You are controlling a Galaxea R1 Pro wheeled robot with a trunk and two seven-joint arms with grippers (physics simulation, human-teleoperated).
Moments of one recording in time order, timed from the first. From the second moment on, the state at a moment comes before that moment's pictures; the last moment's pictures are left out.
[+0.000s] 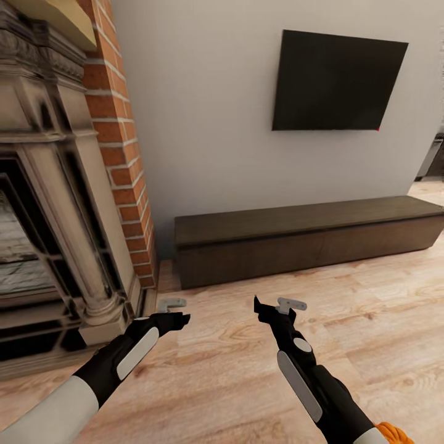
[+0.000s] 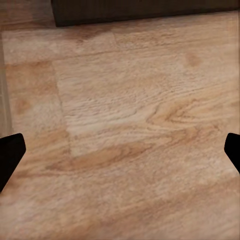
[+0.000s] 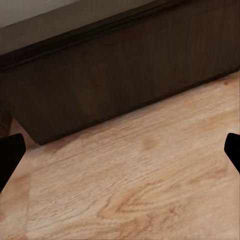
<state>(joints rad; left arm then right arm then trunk) -0.67 0.16 -0.61 -0.94 0.78 0.45 0.30 -0.44 -0.03 0.40 -1.19 -0.49 0.11 -0.38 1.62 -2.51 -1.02</state>
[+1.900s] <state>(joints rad) -0.67 0.16 -0.61 -1.06 0.80 0.67 0.32 -0.44 -0.03 0.35 -1.18 -0.49 0.11 -0.38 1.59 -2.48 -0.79</state>
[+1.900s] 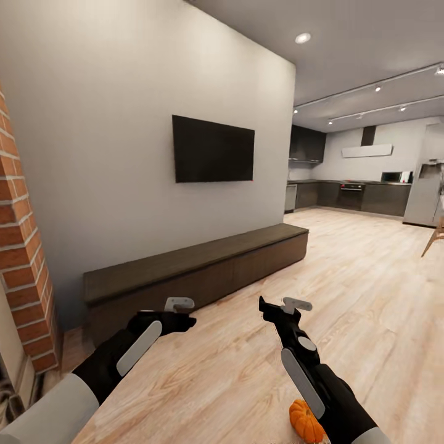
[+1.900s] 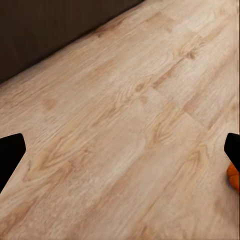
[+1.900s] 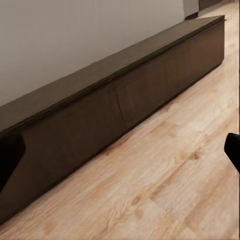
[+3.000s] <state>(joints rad) -0.67 0.16 -0.61 -1.09 0.78 0.67 0.32 -0.44 -0.03 0.31 -1.17 -0.51 0.11 -0.37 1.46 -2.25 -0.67</state>
